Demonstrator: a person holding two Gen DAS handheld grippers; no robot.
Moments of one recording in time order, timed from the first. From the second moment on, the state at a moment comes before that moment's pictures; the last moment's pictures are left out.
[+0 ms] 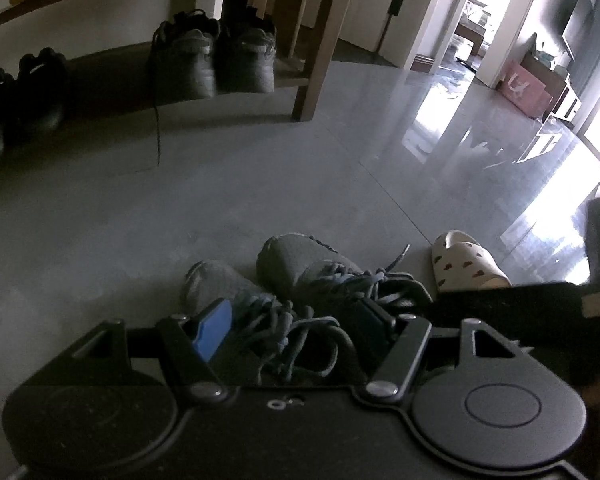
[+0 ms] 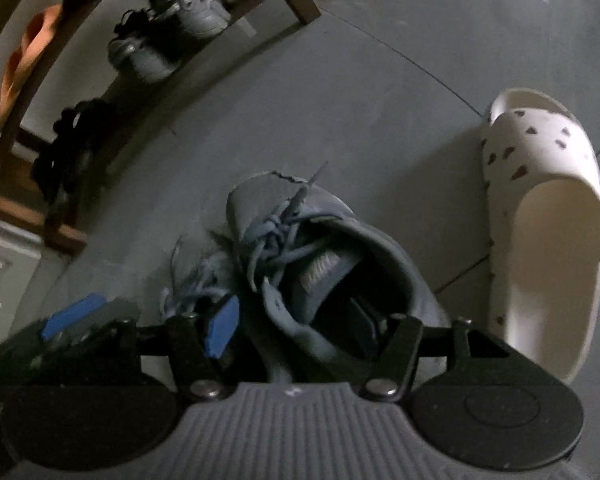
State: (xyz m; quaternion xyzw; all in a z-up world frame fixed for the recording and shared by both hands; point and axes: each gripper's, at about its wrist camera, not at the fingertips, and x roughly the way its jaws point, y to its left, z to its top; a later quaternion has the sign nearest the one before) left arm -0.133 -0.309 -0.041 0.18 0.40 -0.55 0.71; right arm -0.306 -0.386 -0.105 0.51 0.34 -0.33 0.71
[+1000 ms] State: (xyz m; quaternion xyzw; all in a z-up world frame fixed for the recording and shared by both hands) left arm -0.127 -0.304 -0.038 0.16 0.43 -0.51 0.73; right arm -0.269 -0.464 -0.011 0.10 0.38 -0.16 0.90
